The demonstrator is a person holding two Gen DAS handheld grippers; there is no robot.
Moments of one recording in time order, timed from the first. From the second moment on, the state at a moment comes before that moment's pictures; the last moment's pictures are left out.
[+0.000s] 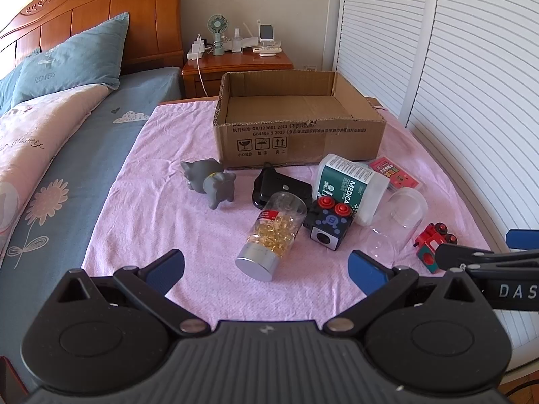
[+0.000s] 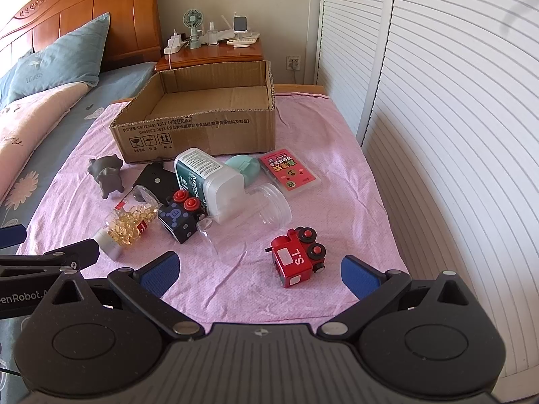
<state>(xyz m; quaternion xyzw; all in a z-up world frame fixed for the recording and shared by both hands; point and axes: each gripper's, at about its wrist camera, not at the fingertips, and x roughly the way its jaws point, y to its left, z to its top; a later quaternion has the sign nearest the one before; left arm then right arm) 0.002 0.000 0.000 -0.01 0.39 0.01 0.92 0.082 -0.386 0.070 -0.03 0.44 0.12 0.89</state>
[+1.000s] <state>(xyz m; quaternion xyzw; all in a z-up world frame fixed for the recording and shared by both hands) 0.004 -0.001 0.003 -0.01 0.39 0.01 0.92 0.084 -0.387 0.072 -0.03 0.44 0.11 0.89</state>
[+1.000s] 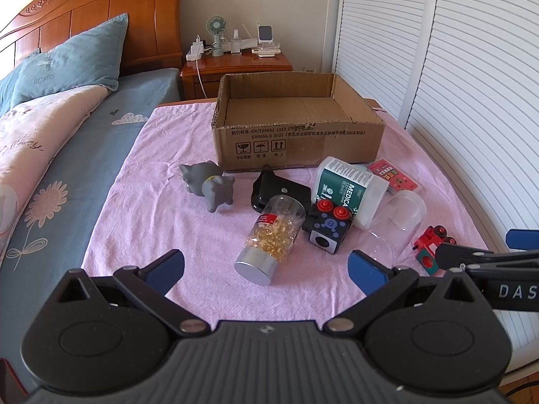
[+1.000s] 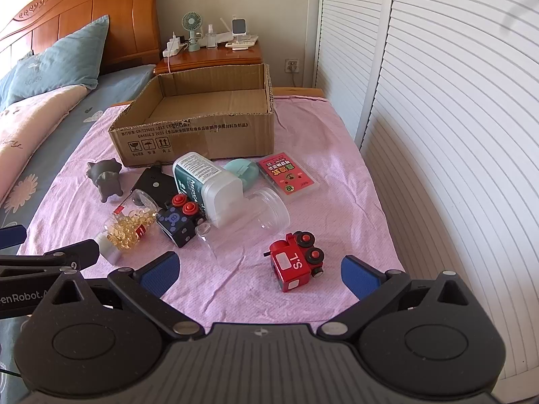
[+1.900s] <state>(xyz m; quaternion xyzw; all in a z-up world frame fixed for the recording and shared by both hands) 0.022 0.005 -0.012 0.00 0.38 -0.03 0.93 0.092 -0.388 0.063 -0.04 0.41 0.16 0.90</state>
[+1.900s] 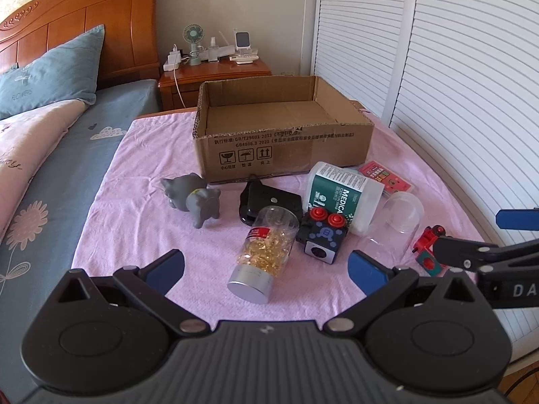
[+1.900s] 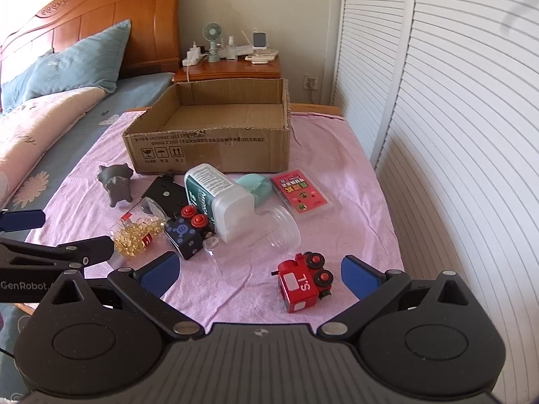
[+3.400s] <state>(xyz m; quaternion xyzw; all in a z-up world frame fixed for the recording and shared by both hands) 0.050 0.079 -0.091 -0.01 0.44 0.00 0.90 0.121 -0.409 -0.030 -0.08 0.45 0.18 0.87</state>
